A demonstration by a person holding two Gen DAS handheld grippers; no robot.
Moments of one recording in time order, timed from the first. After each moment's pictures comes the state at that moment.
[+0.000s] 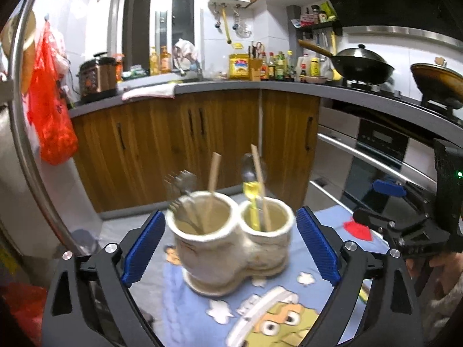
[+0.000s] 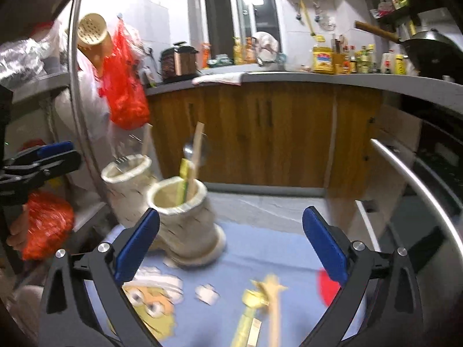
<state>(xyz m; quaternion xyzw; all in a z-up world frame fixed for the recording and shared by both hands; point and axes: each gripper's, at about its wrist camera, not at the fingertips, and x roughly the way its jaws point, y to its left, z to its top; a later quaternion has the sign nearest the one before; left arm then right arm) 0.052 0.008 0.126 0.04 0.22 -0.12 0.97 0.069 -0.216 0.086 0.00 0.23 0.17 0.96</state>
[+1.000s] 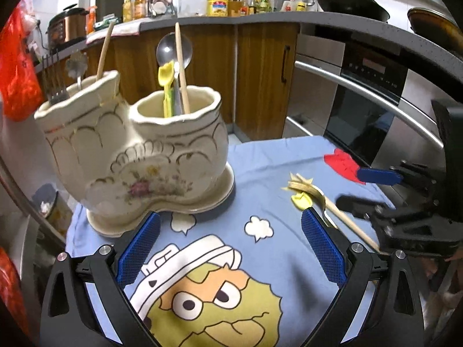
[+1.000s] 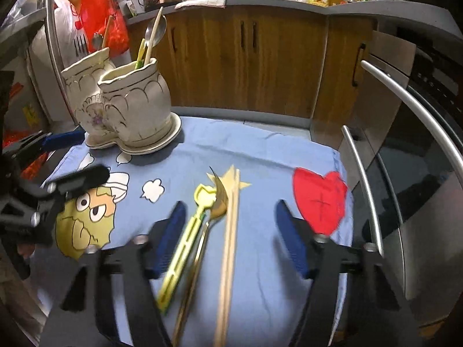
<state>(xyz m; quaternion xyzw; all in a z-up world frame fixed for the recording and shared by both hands) 0.074 -0.069 0.005 0.05 0.34 -0.15 0.93 0.077 -0.239 -0.003 -0.05 0.39 0.15 0.91</state>
